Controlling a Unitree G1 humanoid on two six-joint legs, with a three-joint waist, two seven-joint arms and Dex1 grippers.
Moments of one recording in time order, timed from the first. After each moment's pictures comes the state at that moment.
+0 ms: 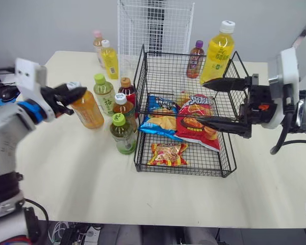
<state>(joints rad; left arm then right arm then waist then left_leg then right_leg) -0.64 0.95 0.43 -0.10 -0.66 0.95 -0.68 -0.66 -0.91 -0.19 -0.51 0.93 0.79 0.85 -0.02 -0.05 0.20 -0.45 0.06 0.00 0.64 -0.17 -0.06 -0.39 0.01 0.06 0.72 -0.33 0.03</state>
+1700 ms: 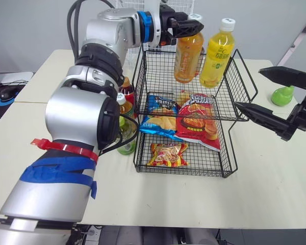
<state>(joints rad) -1.78 0.29 0.04 1.29 -0.17 0.29 -1.04 -0.35 -1.13 -0.65 -0.74 1.21 0.94 0.43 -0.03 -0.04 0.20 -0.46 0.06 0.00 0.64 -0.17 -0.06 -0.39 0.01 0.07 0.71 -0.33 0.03</state>
